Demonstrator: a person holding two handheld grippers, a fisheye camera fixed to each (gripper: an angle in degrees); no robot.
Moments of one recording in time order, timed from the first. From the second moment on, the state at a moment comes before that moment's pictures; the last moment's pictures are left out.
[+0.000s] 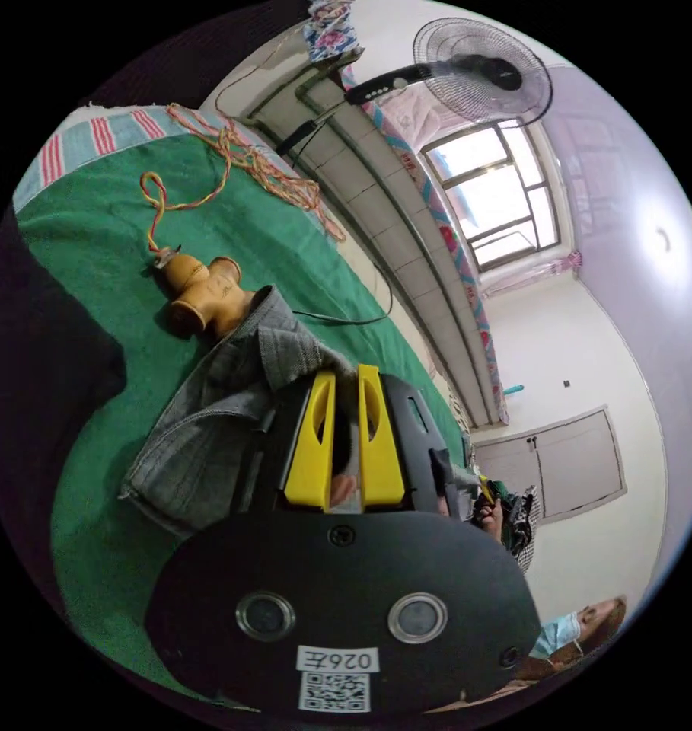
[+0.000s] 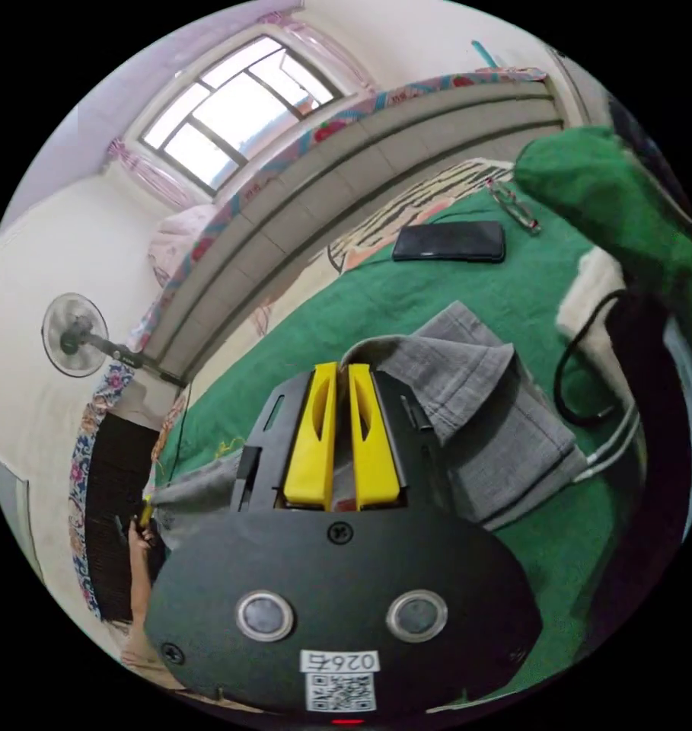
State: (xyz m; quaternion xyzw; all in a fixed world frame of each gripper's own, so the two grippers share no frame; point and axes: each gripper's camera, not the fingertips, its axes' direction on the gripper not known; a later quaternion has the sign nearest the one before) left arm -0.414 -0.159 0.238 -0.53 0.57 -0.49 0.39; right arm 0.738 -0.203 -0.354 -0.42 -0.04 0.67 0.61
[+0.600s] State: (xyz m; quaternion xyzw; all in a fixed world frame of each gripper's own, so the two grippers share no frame) left arm -0.247 -0.366 0.038 -0.45 0.59 0.00 0.67; right arm 0.698 -0.247 -0.290 -0.53 0.08 0.46 0.71
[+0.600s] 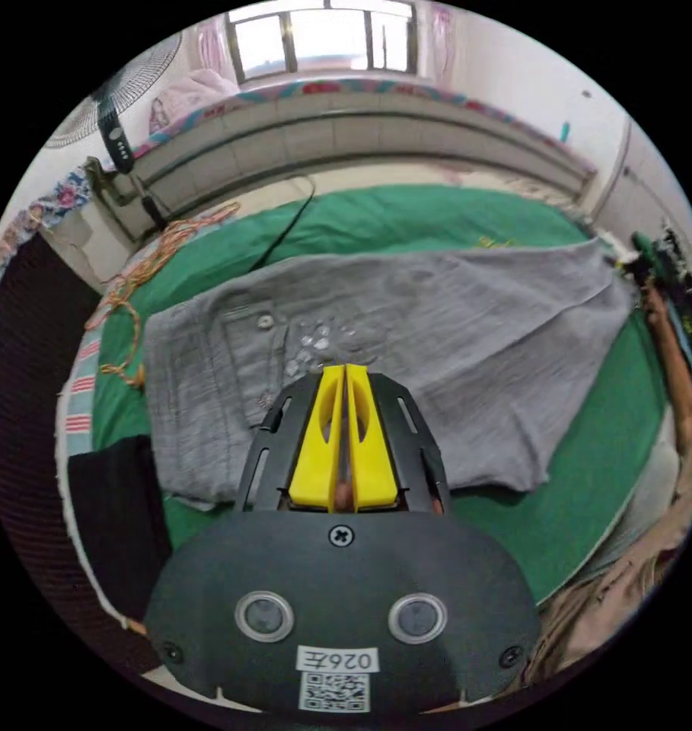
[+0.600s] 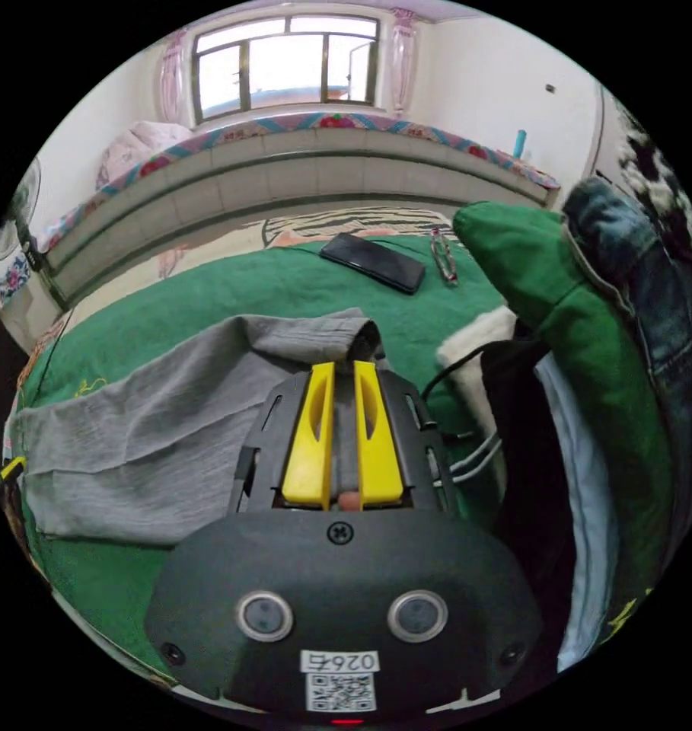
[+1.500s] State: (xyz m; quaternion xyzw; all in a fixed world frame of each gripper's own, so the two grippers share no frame) left arm 0.066 -0.660 -0.259 -0.10 0.87 0.11 0.47; right arm 0.687 -0.216 -0.288 -0.52 0.07 0.54 0.66
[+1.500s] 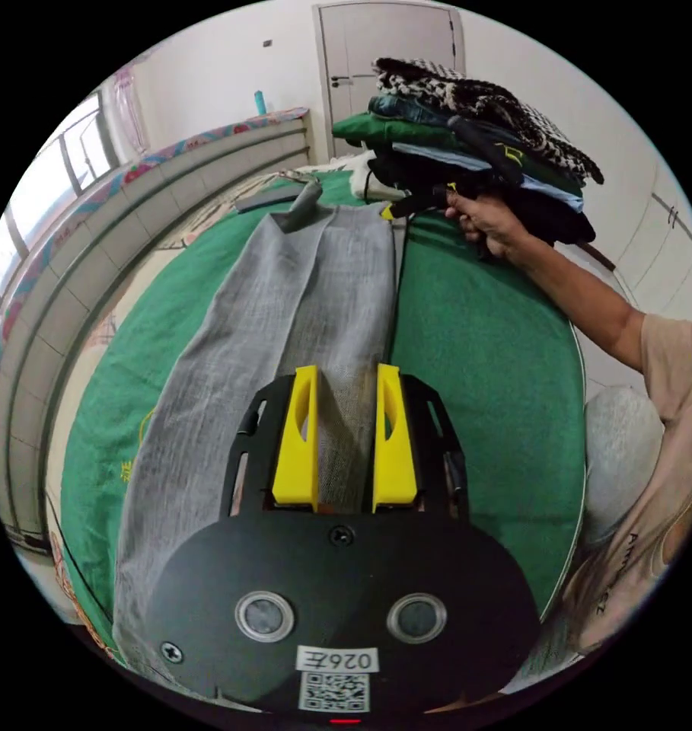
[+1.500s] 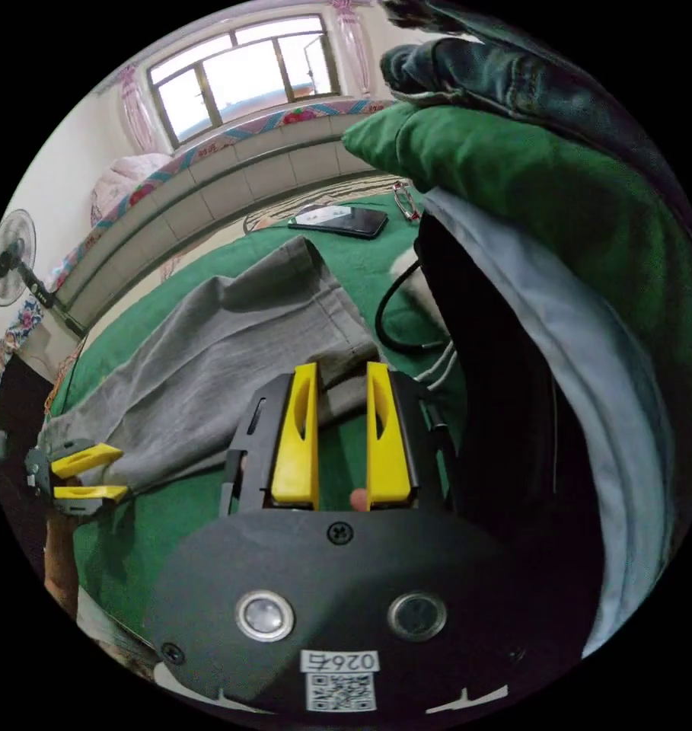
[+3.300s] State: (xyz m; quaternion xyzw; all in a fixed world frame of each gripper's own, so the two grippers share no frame) left arm 0.403 -0.863 -0.234 -0.14 0.89 0.17 0.40; right arm 0.708 -0.041 -0.409 -0.26 -0.08 0.79 0.55
